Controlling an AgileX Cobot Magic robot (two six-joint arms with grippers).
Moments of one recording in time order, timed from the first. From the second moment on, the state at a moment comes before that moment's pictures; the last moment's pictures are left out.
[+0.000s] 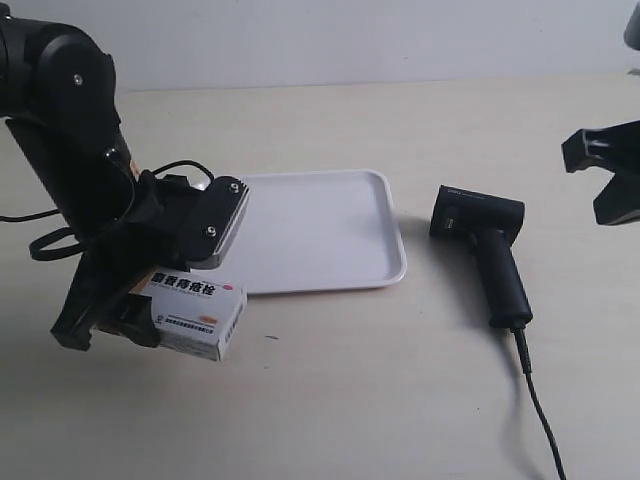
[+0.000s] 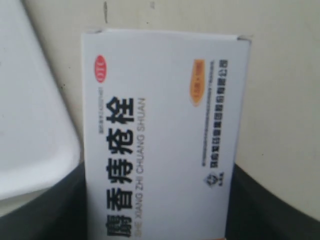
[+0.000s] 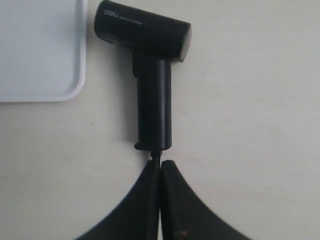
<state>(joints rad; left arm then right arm) -0.58 1.74 -1.07 -0.14 0.99 1.37 0.28 1.24 -0.85 0.17 0.89 0.07</state>
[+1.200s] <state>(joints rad) -0.58 1.73 -1.07 -0.25 0.88 1.30 0.28 1.81 -0.96 0.37 0.65 -0.04</state>
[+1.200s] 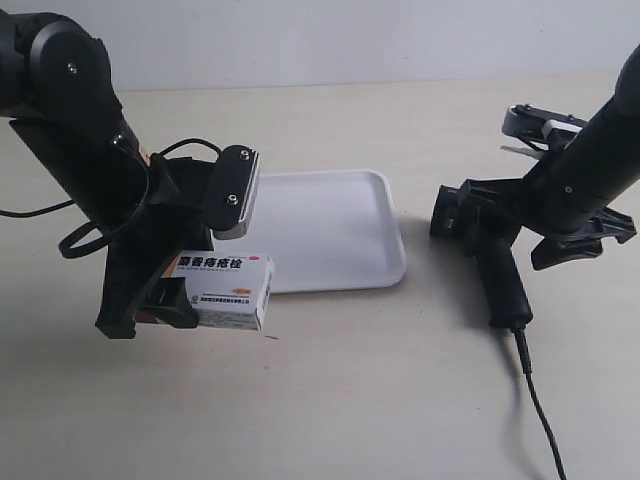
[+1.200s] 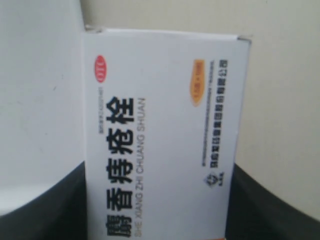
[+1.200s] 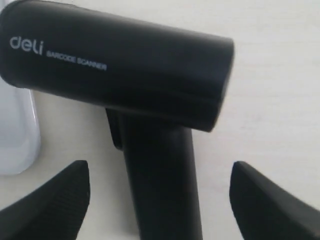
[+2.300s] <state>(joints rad) -0.58 1.73 -1.07 -0.25 0.86 1.30 0.28 1.90 -0.98 0.45 0.56 -0.08</state>
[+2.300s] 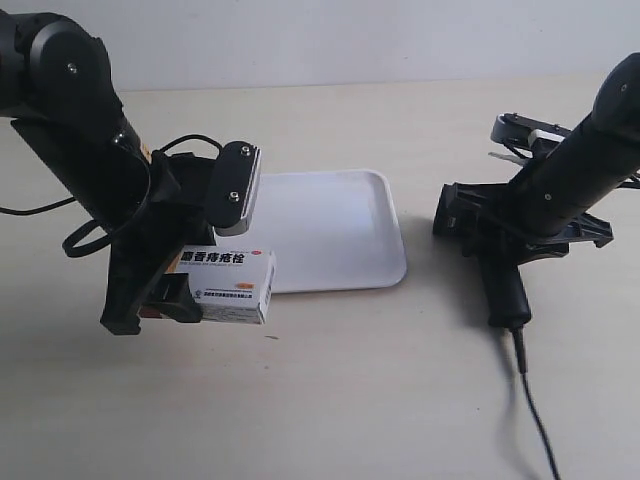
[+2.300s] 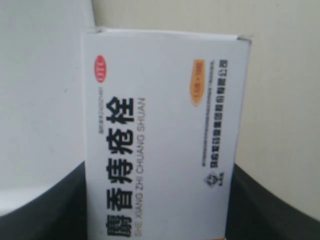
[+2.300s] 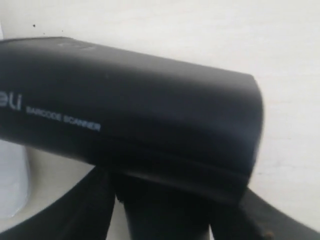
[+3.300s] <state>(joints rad) -0.50 1.75 -1.07 -0.11 0.72 1.19 0.45 1.67 -0.98 0.34 0.76 -0.09</state>
